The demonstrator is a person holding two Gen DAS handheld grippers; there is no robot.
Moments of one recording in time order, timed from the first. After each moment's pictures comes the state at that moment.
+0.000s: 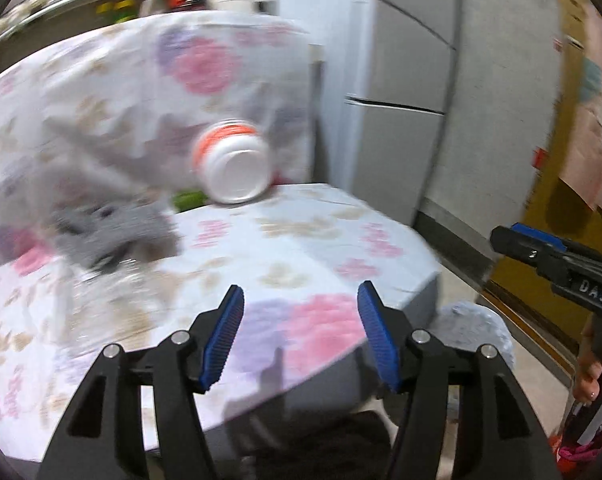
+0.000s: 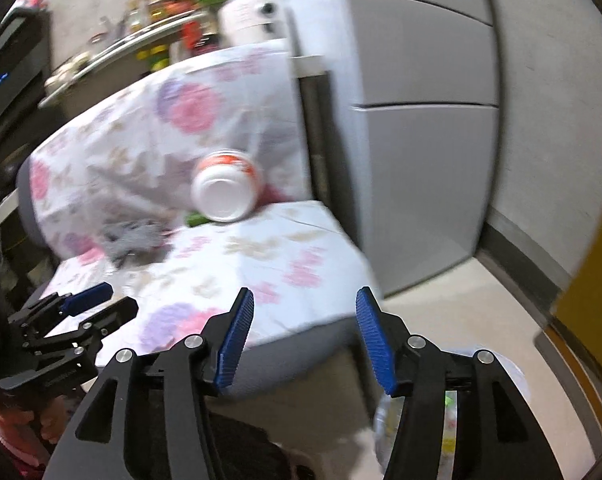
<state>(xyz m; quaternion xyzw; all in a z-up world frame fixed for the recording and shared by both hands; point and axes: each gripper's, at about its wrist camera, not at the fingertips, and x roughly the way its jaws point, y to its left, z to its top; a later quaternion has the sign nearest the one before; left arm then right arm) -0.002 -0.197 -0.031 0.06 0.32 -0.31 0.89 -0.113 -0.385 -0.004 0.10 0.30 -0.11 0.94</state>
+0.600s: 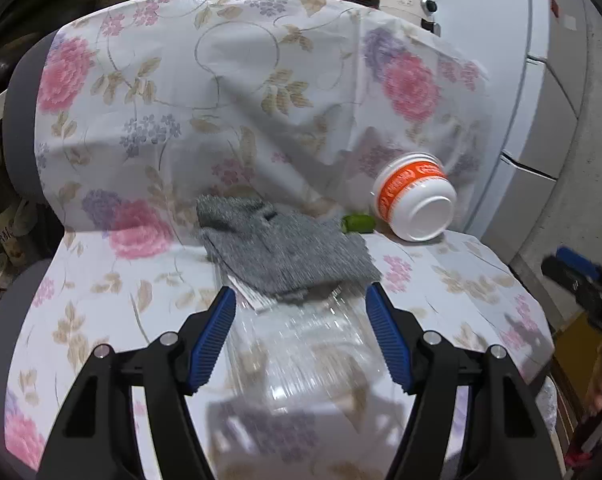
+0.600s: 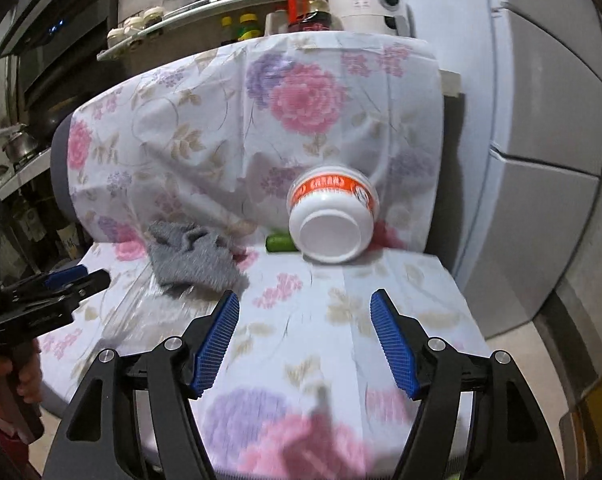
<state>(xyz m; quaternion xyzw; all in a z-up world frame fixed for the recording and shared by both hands) 0.122 -0.077 -0.018 0.00 0.35 -0.16 0.92 0.042 -0.324 0.005 0.03 0.31 -0.01 0.95</state>
